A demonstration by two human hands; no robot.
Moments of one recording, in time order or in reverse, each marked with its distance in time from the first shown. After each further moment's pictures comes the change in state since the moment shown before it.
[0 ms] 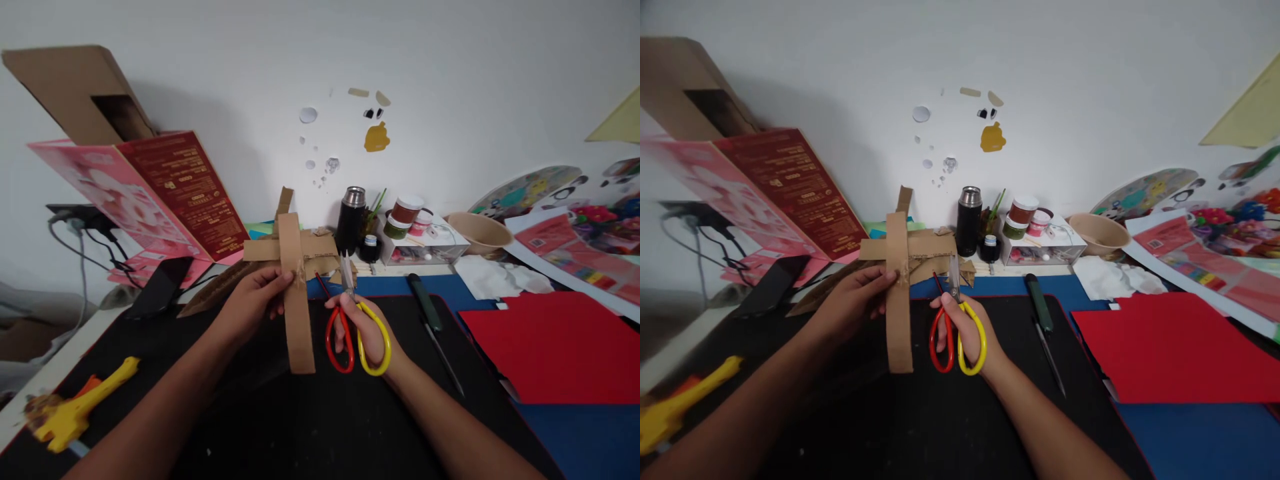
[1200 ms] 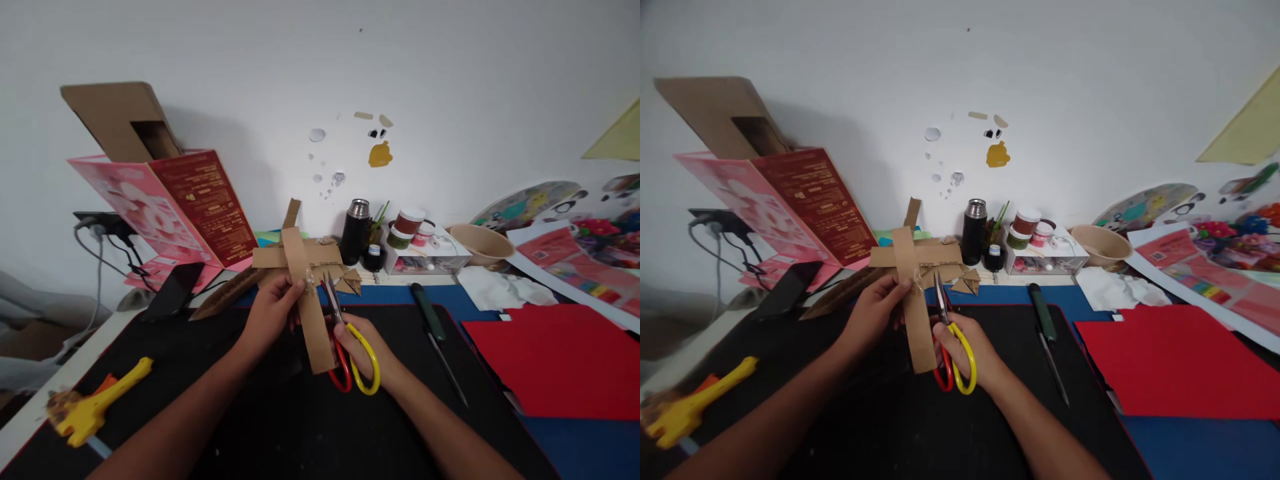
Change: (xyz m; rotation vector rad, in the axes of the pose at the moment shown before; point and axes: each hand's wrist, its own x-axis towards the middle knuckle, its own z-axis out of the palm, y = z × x) left_hand -0.002 -0.013 0.019 0.046 0.127 0.150; right_hand -0.006 0.010 0.000 -0.218 -0.229 -0.036
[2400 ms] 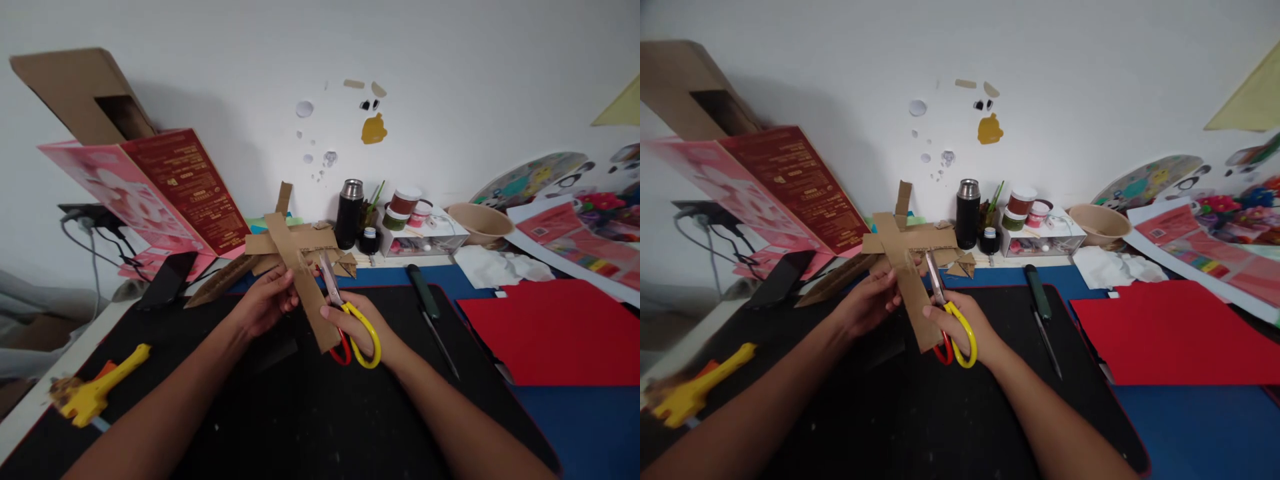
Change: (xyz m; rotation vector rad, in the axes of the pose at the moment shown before) left_hand 0.003 -0.004 -0.008 -0.493 -0.266 -0.276; right_hand 0.000 -0.015 -0.006 -0.030 0.099 -0.001
